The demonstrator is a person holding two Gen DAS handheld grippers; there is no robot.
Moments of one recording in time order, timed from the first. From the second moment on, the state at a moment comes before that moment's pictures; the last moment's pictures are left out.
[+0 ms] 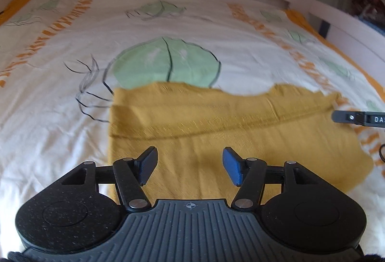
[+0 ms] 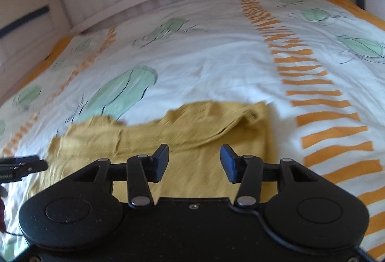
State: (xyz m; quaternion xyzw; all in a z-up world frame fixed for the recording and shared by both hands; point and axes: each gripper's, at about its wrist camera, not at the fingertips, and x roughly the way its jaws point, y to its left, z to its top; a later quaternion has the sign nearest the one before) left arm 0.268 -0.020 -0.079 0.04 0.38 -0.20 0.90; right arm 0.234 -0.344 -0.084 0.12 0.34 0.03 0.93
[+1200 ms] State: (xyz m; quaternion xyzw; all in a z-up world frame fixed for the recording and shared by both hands) left arm 0.374 -0.020 -0.085 -0.02 0.44 -0.16 0.88; right arm 0.354 -0.319 -0.111 0.10 0.40 -0.01 0.91
